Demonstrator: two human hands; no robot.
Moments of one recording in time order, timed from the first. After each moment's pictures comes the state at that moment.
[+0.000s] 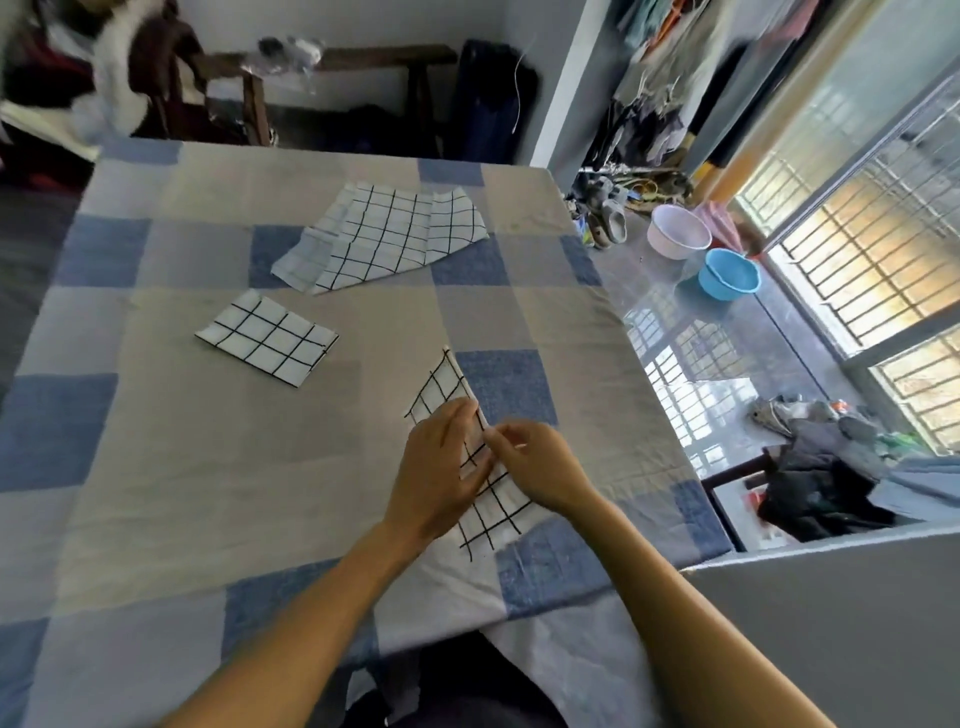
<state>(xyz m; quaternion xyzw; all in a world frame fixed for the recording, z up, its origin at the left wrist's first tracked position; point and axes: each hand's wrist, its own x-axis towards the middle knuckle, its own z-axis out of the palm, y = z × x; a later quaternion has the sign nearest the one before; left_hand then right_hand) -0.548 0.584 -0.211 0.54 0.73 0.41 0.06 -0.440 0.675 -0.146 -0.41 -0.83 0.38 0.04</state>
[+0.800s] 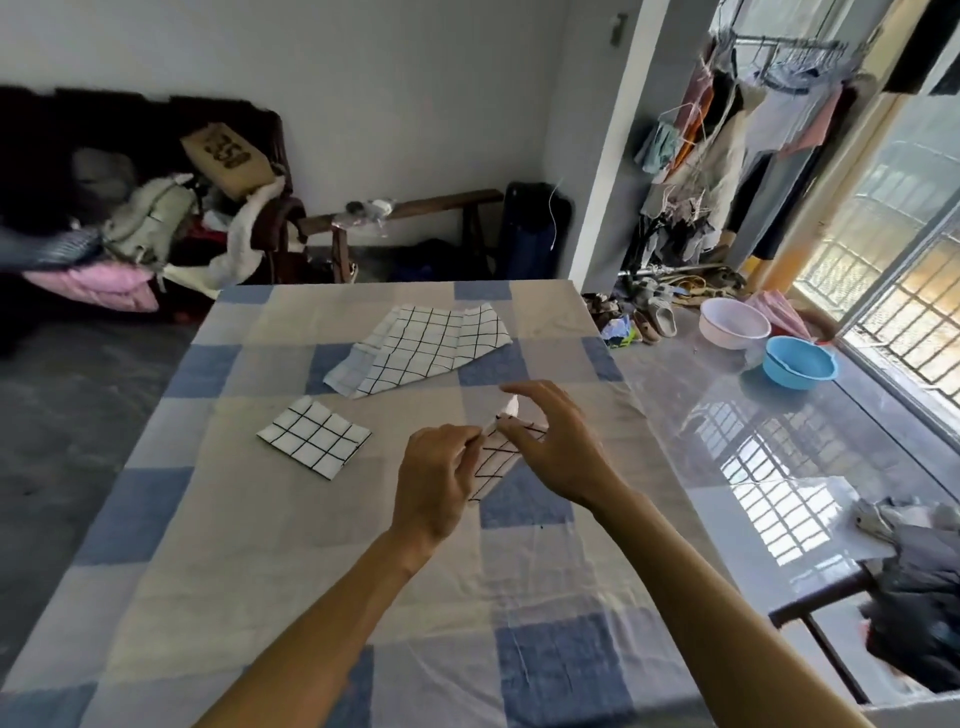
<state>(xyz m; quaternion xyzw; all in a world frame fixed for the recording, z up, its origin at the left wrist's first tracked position) -0.556 0.627 -0.112 0.50 0.74 0.44 -0.10 -0.447 0.748 -0.059 -0.22 -0.89 0.31 0.24</state>
